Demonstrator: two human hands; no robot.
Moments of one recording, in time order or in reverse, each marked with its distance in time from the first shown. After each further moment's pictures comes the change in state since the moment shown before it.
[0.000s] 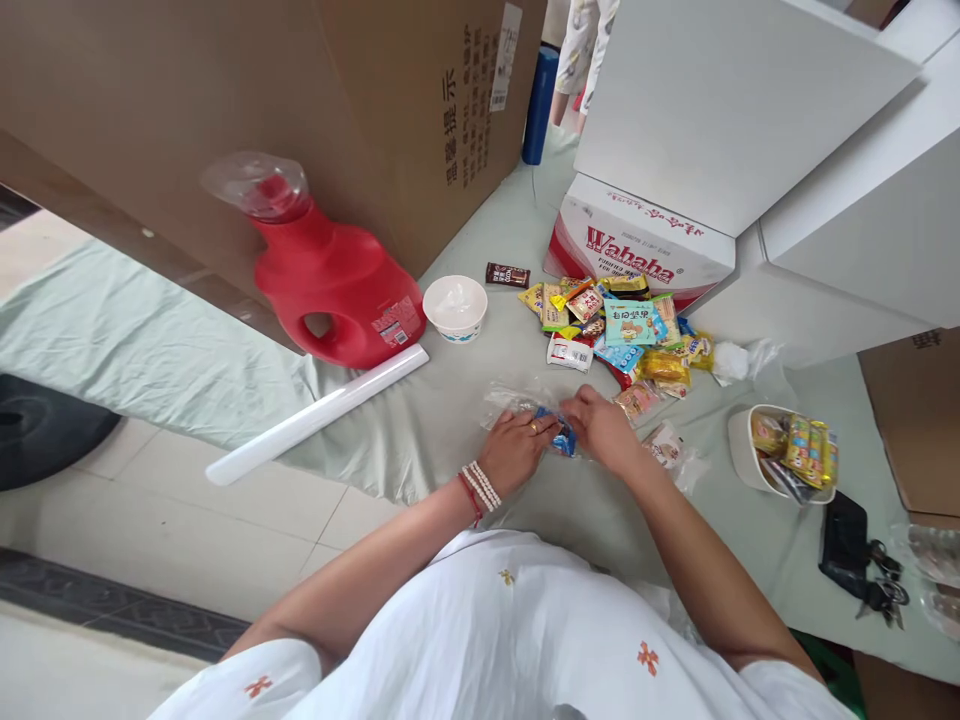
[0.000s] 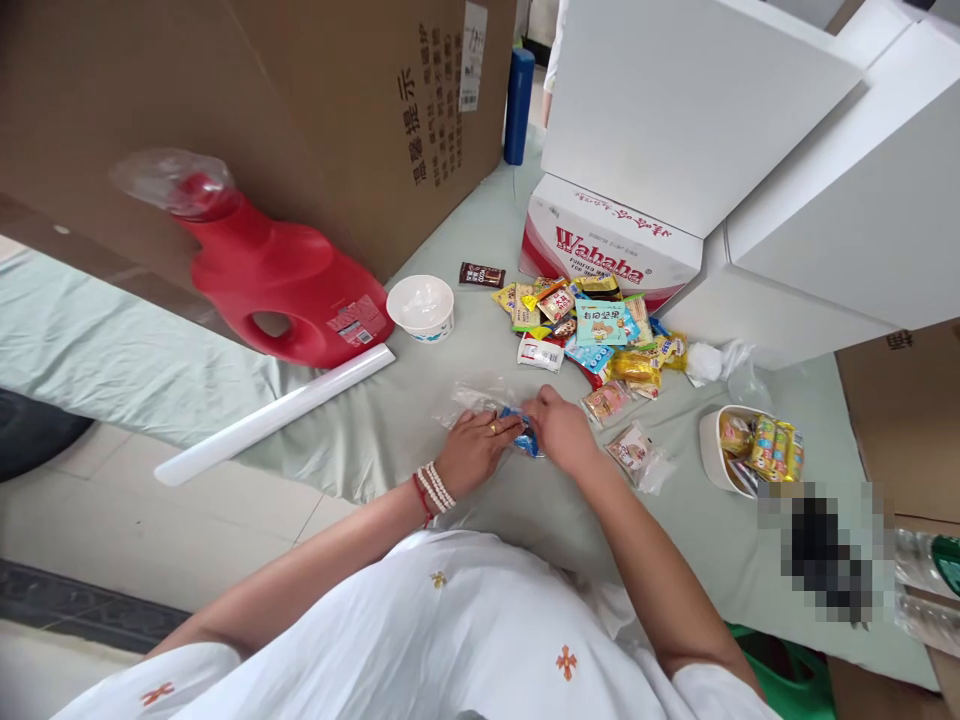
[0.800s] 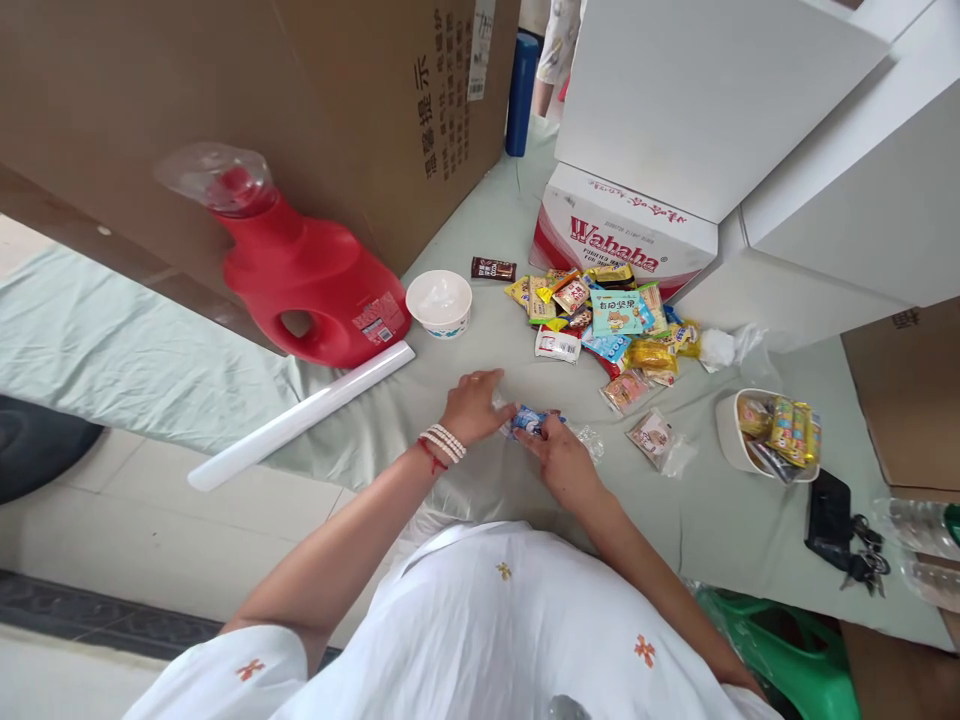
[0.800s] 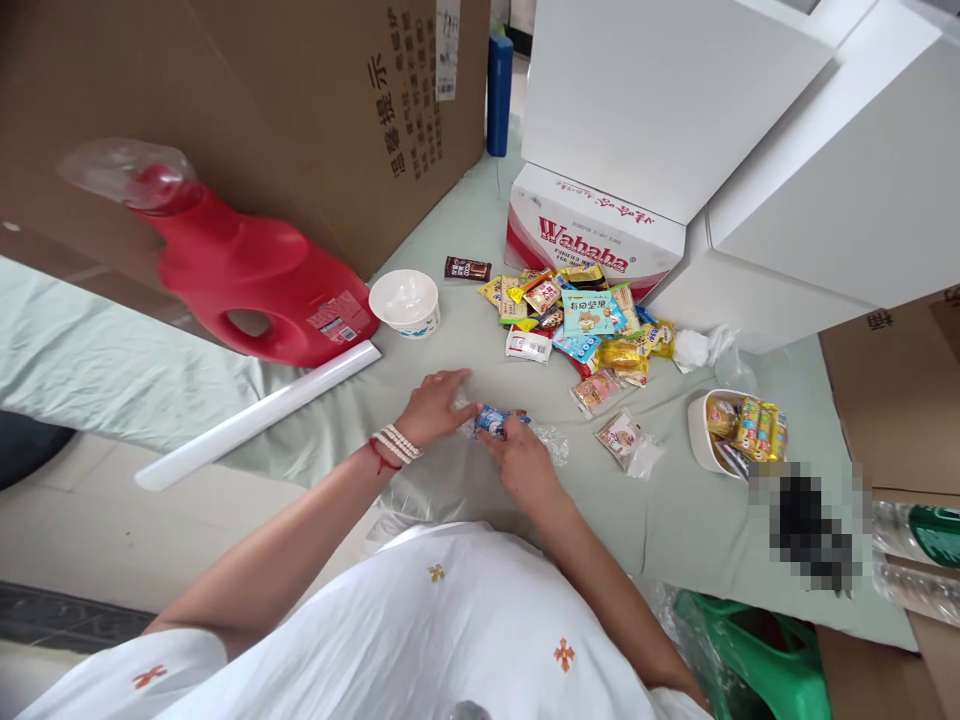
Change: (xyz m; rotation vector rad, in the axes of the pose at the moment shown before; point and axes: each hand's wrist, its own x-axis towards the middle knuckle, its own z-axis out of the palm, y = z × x) left_hand 0.024 -0.057 -0.028 -0.241 0.098 -0.488; right_hand -0.042 -0.041 0.061 0.020 0.053 -0.012
